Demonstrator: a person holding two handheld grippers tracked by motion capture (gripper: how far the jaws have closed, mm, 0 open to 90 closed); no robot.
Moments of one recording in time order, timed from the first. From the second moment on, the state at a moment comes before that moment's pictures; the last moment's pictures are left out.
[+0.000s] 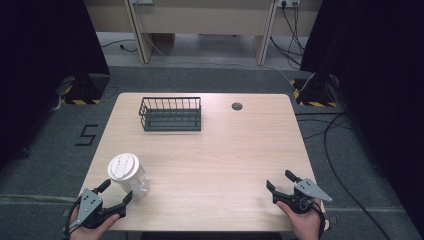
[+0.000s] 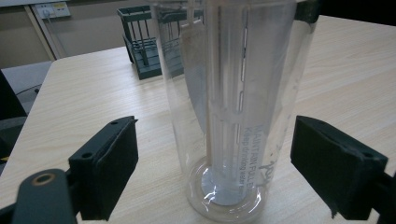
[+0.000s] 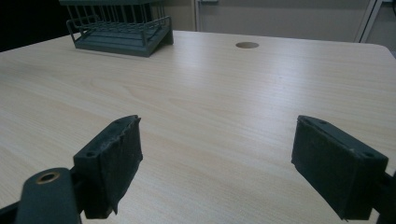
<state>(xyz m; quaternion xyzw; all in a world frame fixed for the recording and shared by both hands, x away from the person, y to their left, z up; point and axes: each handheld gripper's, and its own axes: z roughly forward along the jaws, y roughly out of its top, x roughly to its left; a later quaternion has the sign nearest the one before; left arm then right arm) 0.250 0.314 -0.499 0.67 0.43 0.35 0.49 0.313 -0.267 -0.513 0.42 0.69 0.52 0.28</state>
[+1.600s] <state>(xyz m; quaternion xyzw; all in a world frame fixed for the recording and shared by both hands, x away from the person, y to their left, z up) 0.287 0.296 -0.504 0.68 0.42 0.33 0.50 0.316 -0.268 -0.513 0.43 0.69 0.52 0.28</state>
